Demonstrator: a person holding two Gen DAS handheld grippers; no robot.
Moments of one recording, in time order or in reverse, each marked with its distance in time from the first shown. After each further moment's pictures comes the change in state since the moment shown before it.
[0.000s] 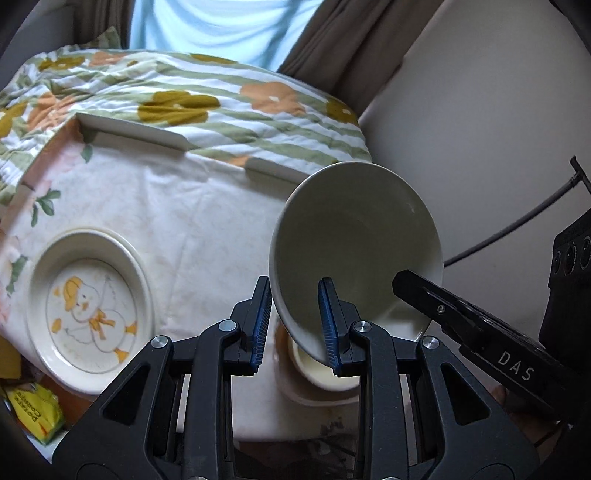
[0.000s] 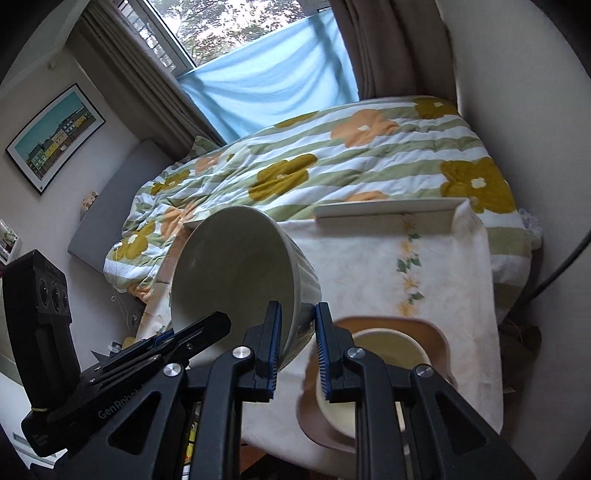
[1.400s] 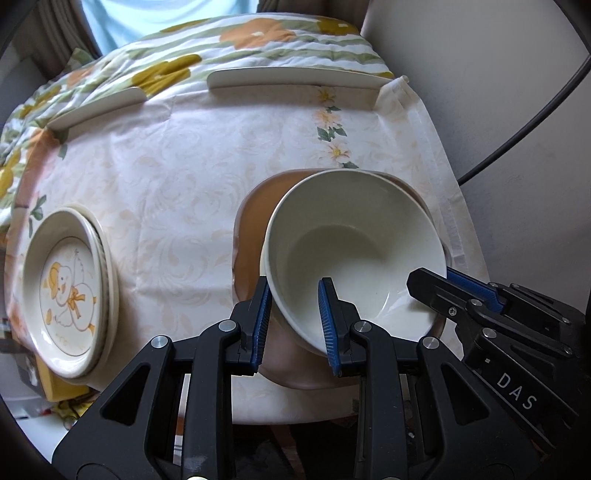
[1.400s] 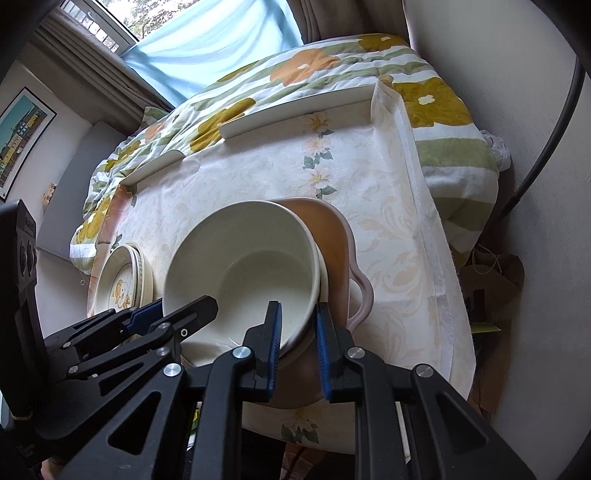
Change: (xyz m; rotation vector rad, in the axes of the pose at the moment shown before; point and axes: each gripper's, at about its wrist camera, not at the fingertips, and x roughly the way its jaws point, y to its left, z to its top) left arm 0.090 -0.056 -0.055 0.237 0.228 0.251; right arm 0.026 -0.081 -0.069 0.086 0.167 -0.080
